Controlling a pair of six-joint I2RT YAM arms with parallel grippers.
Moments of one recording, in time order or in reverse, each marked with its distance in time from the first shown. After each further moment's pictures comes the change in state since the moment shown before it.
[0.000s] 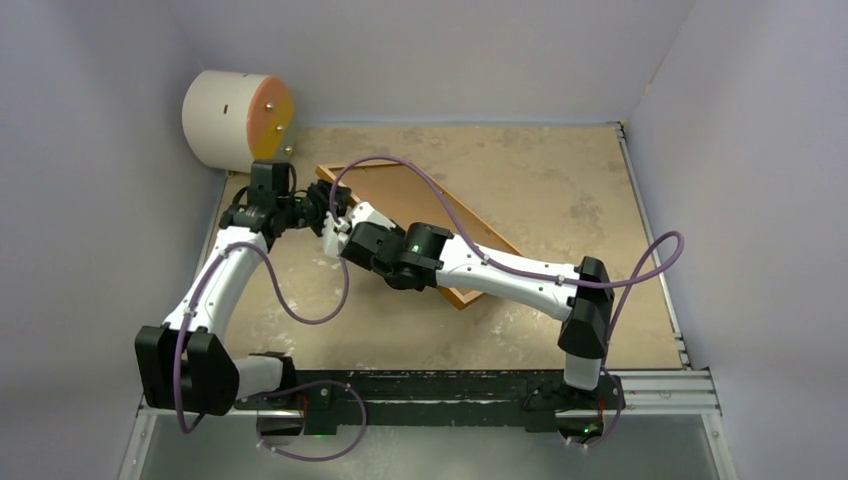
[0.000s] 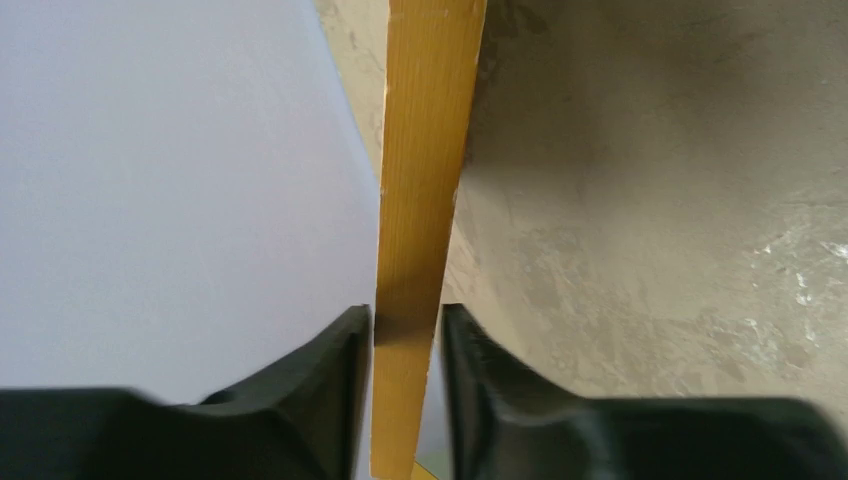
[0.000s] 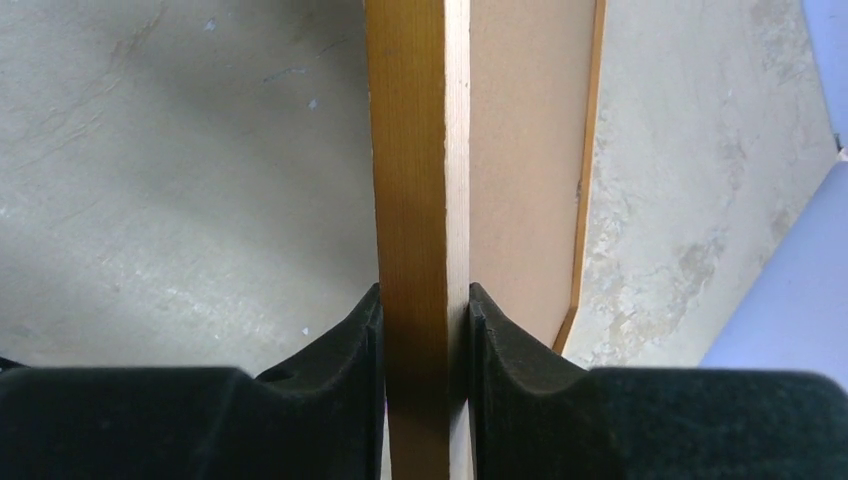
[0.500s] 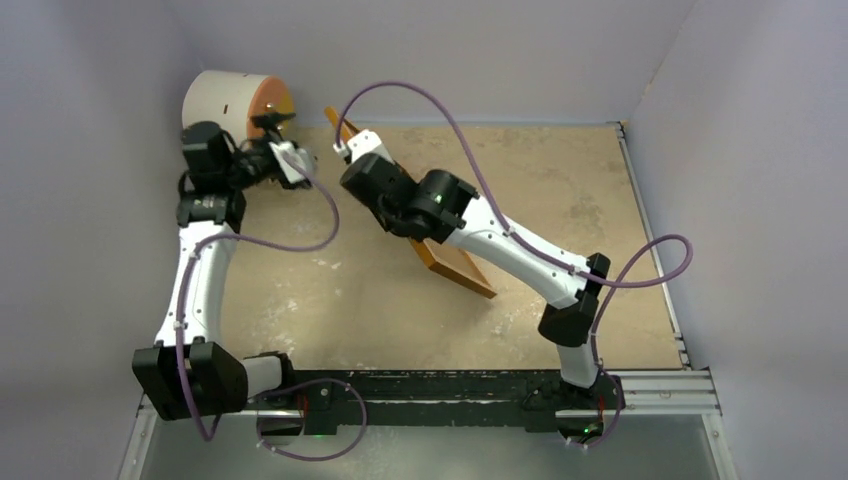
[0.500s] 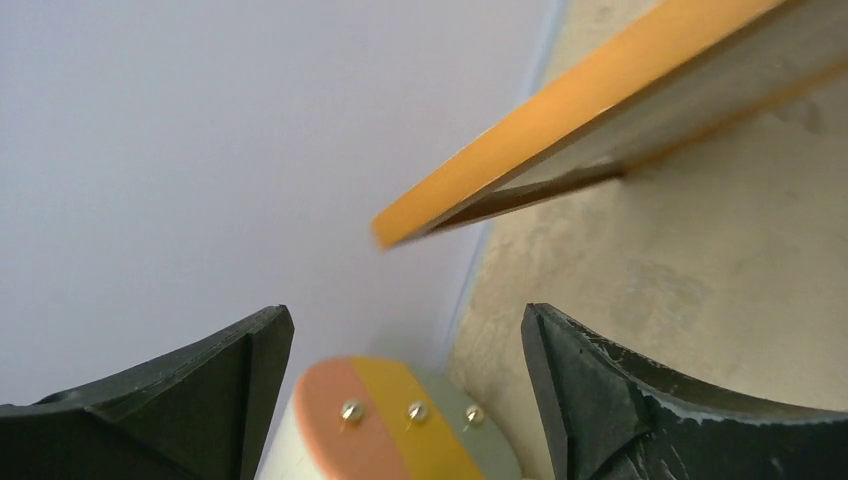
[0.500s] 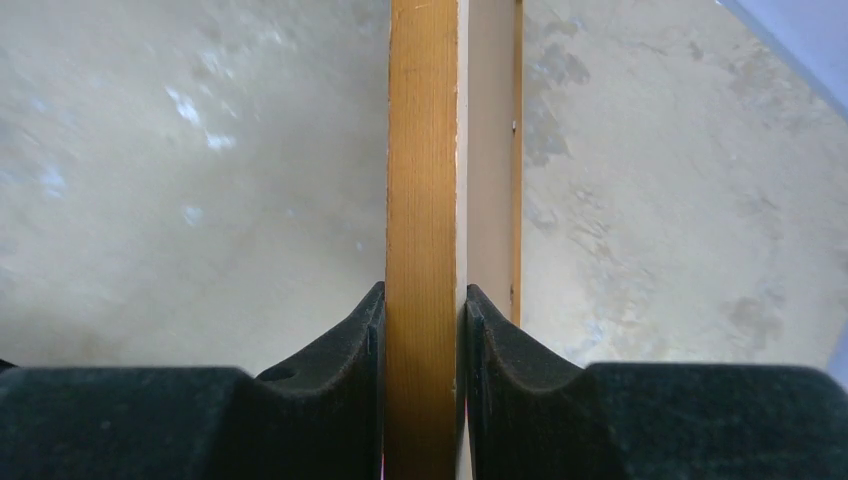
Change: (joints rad) left arm 0.170 -0.047 0.106 0.352 0.102 -0.743; right arm -0.068 0.066 0.397 -0.053 -0.019 0.022
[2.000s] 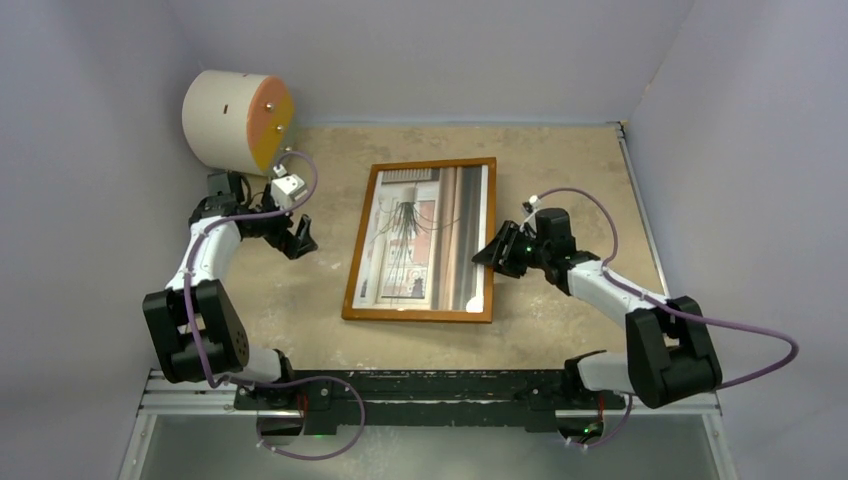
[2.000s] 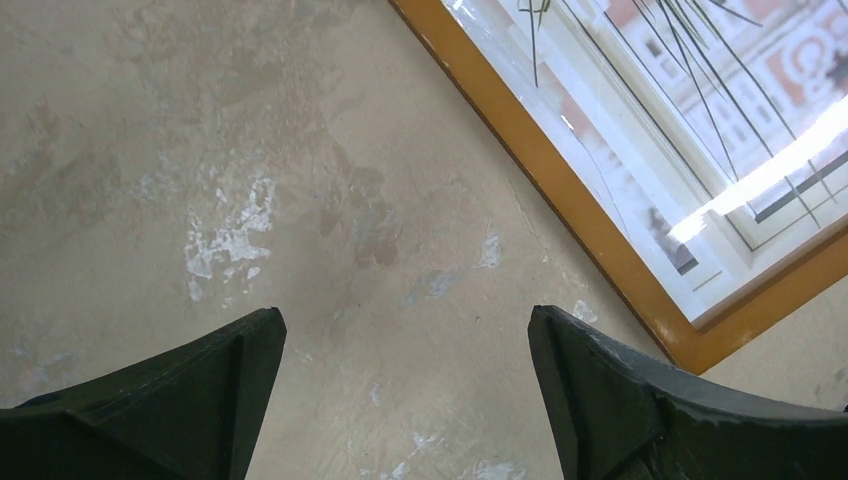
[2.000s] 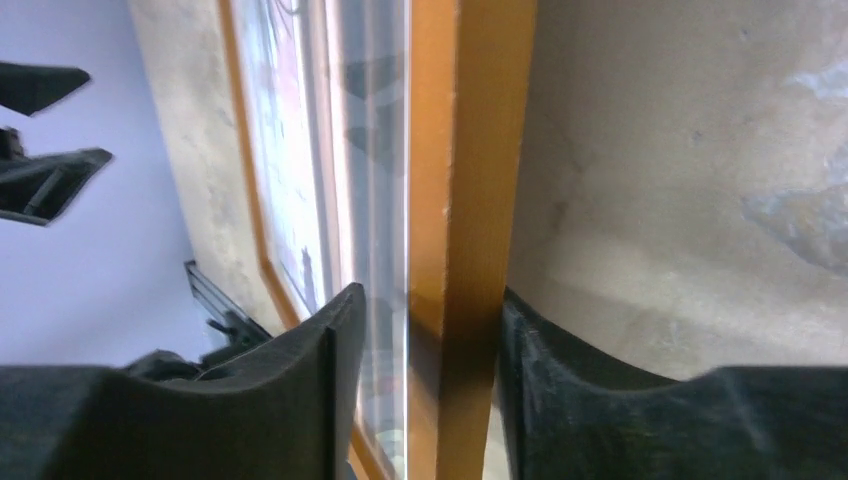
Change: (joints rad) left arm 0.190 0.213 -0.129 -0.450 -0.099 -0.416; right arm -0.864 -0.614 -1.580 1.116 -1.123 0.563
